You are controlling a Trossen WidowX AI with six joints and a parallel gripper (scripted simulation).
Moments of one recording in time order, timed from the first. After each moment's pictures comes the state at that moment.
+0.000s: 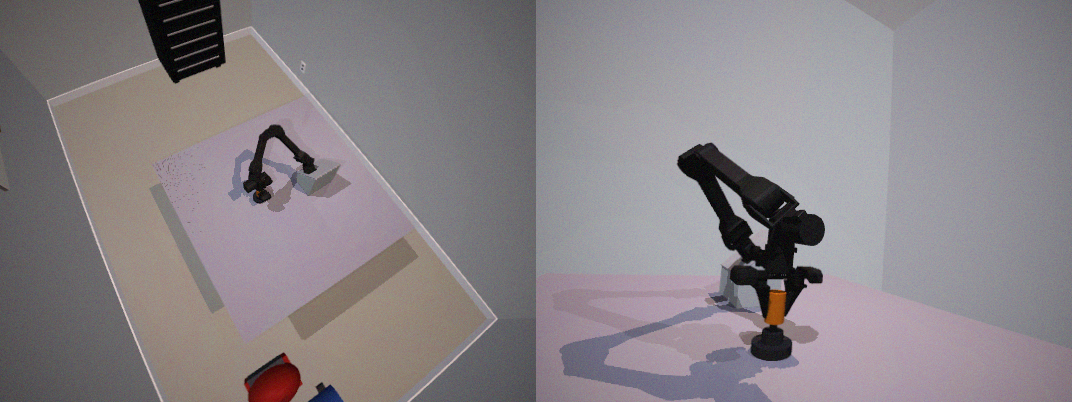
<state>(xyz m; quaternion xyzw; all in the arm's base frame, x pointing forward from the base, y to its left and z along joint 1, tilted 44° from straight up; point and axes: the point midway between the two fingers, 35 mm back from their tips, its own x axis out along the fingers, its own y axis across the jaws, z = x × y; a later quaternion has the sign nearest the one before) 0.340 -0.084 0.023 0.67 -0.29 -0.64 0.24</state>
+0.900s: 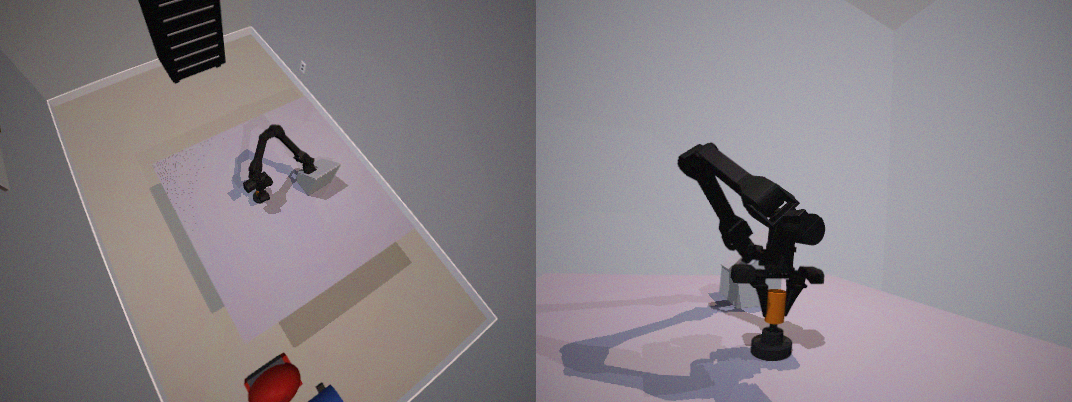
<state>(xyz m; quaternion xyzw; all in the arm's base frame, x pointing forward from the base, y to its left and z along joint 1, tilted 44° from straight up) 0.340 -0.083 0.024 0.68 -0.32 -0.62 0.20</state>
